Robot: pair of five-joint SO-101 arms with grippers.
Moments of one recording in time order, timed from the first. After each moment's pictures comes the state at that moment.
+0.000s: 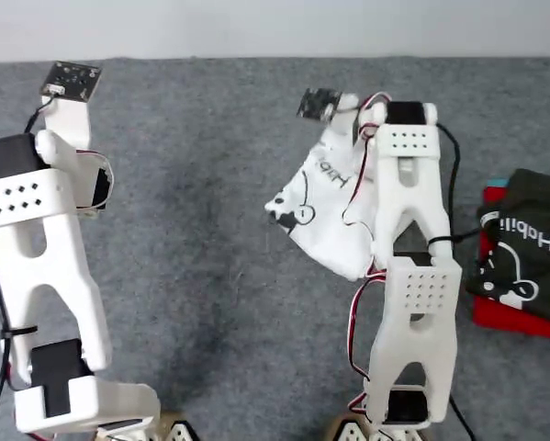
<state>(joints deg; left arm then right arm) -17.3 -1.9 -10.9 99.3 -12.2 -3.1 46.6 -53.2 82.2 62.4</state>
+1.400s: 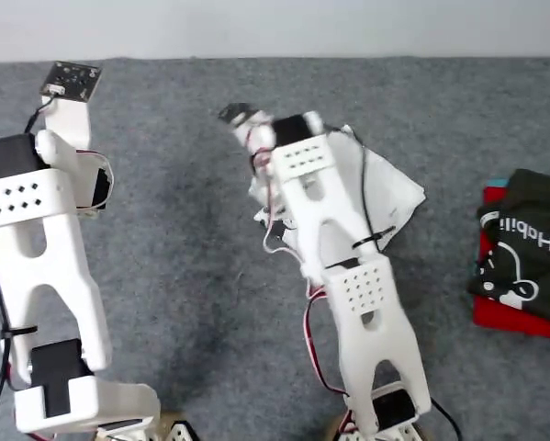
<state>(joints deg) -17.3 -1.9 -10.9 99.3 -12.2 -22.4 55.9 -67.2 100.5 19.4</state>
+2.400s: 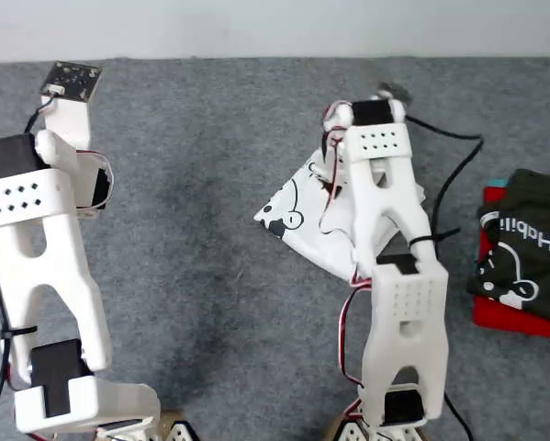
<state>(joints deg) -17.3 -1.9 -10.9 99.3 -12.2 -8.5 44.7 -45.1 94.2 -39.0</state>
